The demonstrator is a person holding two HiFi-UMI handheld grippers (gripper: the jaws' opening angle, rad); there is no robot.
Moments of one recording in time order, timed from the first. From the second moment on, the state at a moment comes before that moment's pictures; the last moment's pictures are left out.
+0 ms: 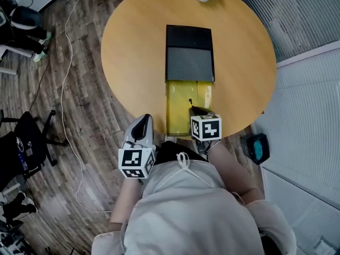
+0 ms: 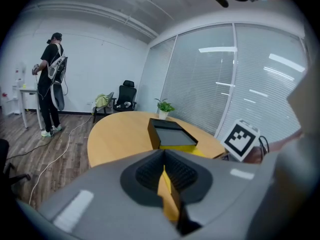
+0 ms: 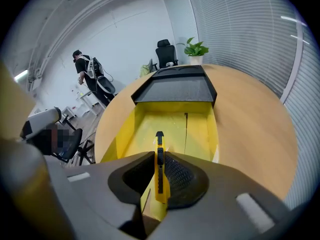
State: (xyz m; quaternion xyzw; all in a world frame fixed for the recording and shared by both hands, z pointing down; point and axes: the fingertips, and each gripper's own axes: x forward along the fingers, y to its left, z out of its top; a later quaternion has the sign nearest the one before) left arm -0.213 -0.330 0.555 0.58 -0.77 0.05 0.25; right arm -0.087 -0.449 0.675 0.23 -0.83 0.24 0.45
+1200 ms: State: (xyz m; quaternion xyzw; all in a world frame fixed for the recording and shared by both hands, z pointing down) left arm -0.176 -0.368 0.356 0.65 -0.76 0.02 0.06; right arm -0.071 -0.457 0.397 0.25 -0.95 0.10 0.17
